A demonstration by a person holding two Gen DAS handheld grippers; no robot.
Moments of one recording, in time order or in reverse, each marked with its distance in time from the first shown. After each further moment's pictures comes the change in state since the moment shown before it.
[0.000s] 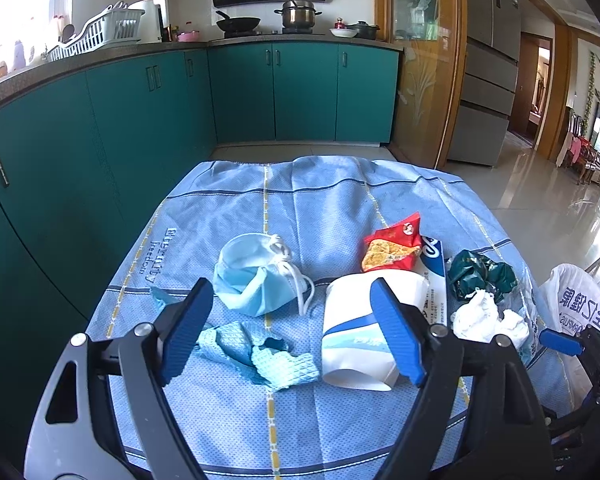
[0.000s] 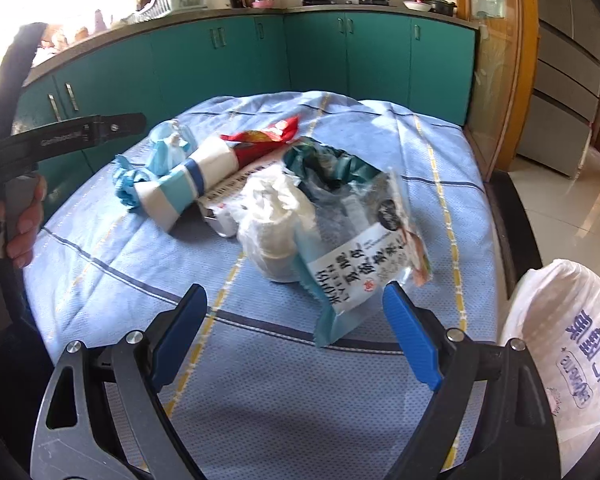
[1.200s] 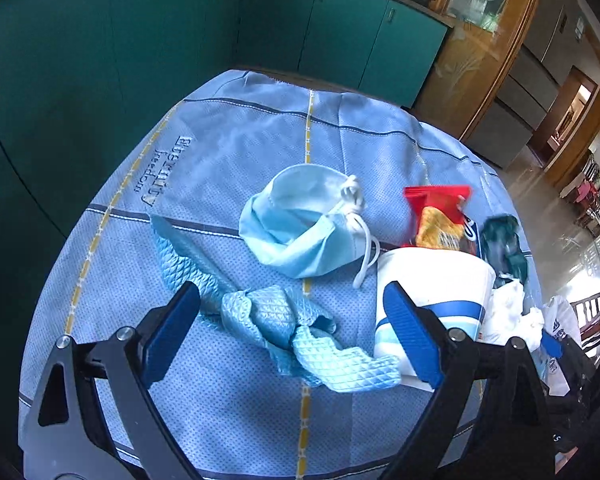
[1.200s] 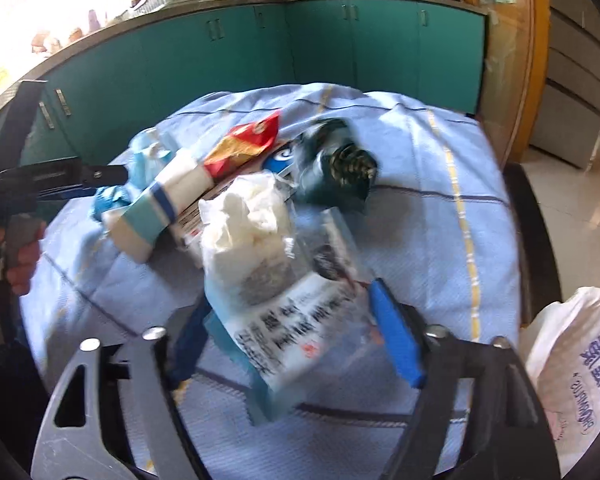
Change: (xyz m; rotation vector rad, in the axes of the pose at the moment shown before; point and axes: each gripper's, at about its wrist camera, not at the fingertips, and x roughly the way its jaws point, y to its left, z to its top) left arm 0.059 0.049 -0.013 -0.221 0.254 -0.053; right arm 0.039 -0.016 0.028 0.021 0.058 0.040
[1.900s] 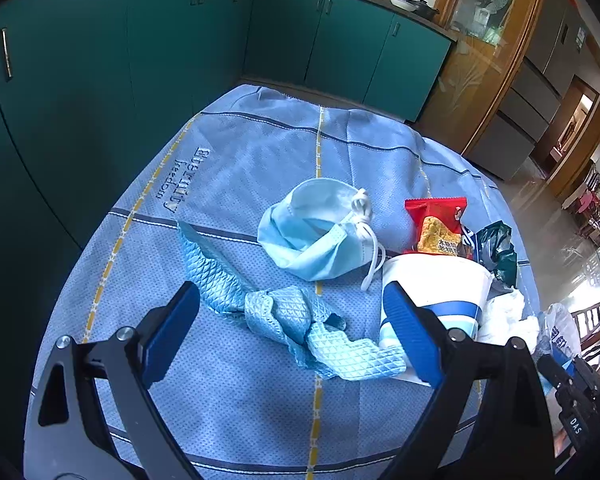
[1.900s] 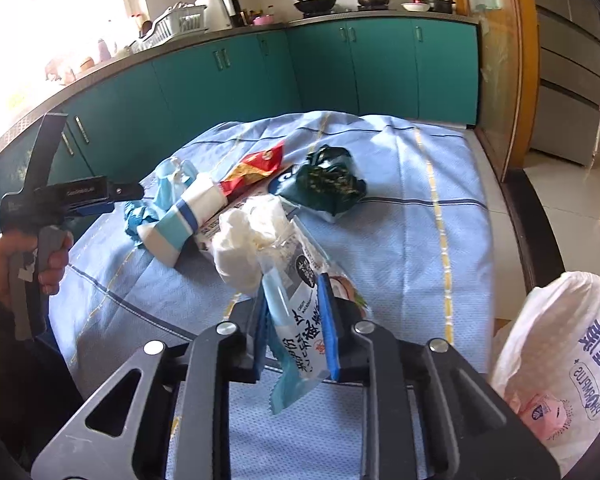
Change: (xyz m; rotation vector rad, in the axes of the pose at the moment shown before) left arm -0.018 0.012 -0.002 -0.023 -0.045 0.014; right arm -0.044 -0.011 -0.012 0.046 -0.100 0.027
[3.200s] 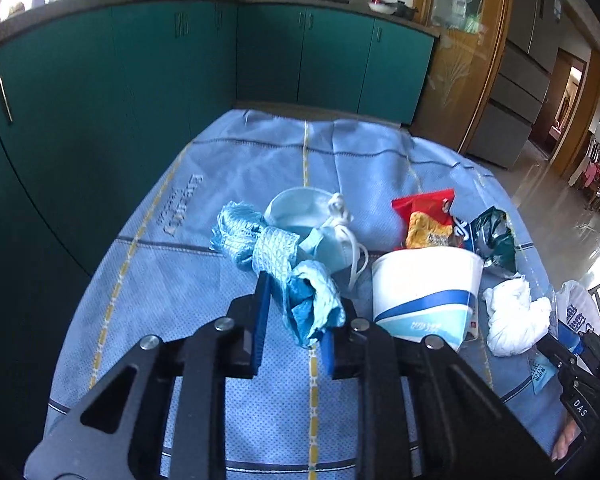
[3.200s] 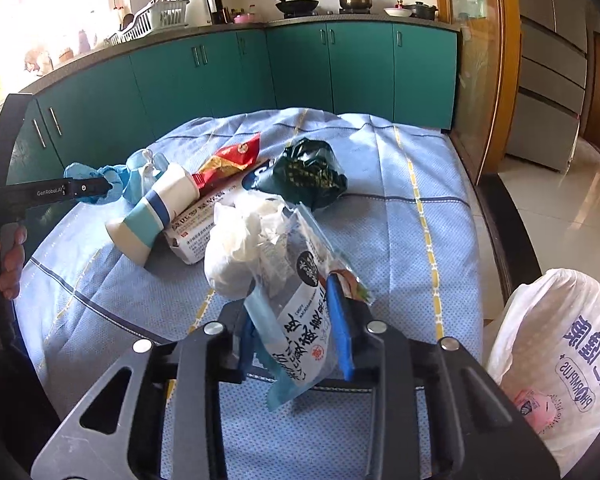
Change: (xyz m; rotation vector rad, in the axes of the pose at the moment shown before) left arm -0.012 -0.022 -0.007 0.115 -0.090 0.047; right arm 0.016 0.005 -0.005 -0.020 -0.013 -0.113
